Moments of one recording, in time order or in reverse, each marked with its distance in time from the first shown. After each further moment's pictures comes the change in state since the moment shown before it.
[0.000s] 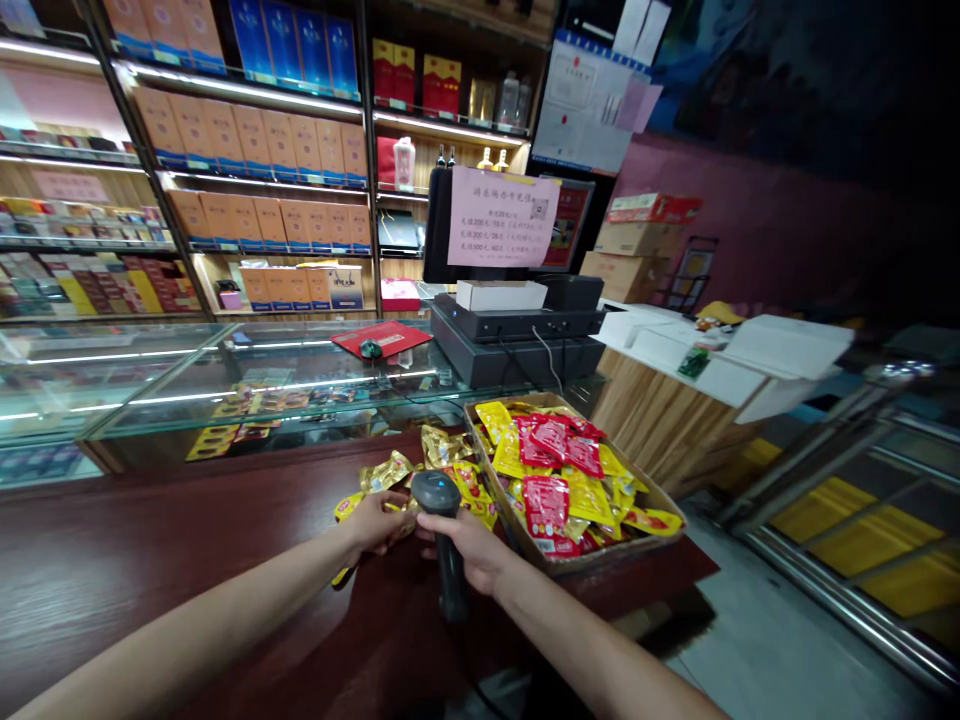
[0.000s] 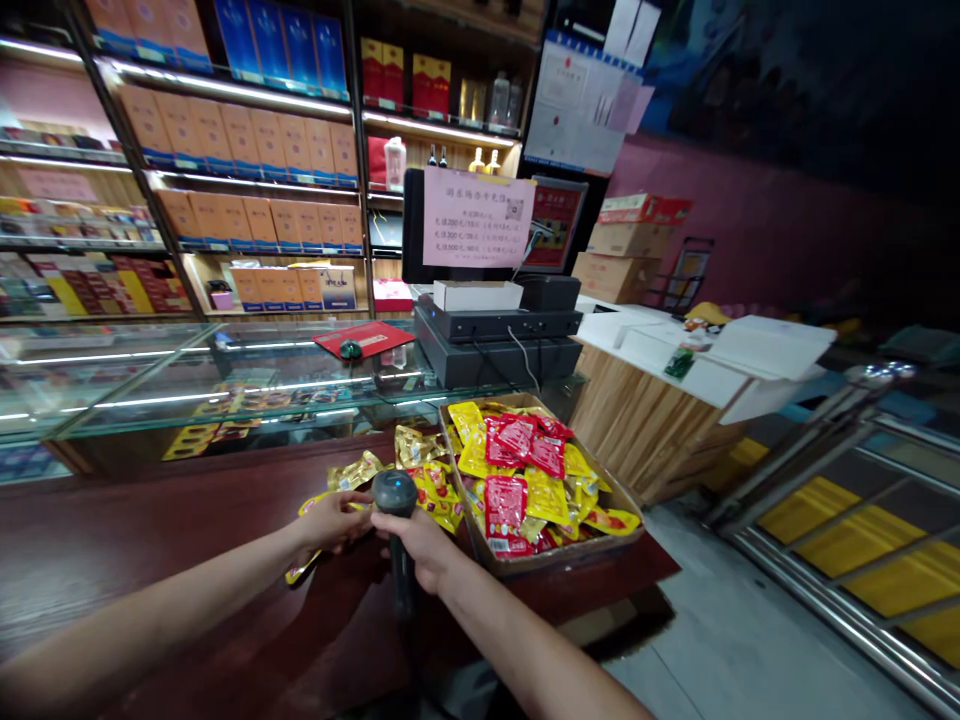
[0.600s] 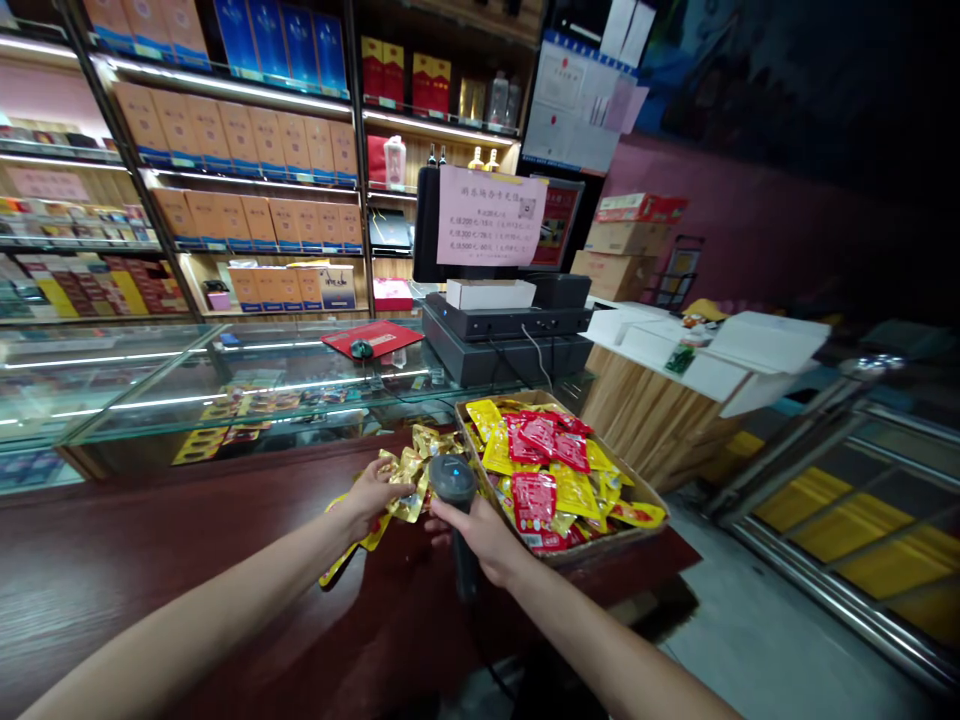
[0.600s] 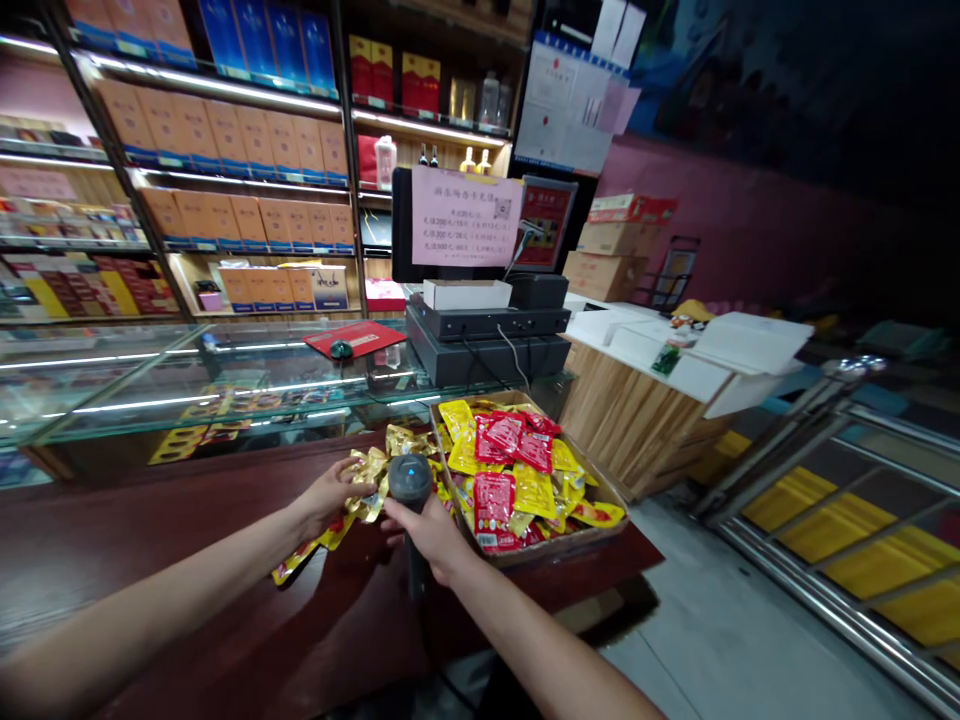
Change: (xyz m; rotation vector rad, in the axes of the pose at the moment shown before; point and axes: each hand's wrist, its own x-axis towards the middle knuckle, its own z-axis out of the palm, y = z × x) left_hand 0.016 0.027 0.024 -0.302 0.123 0.131; right_hand -0.019 -0.018 -0.016 -0.080 0.072 -0.185
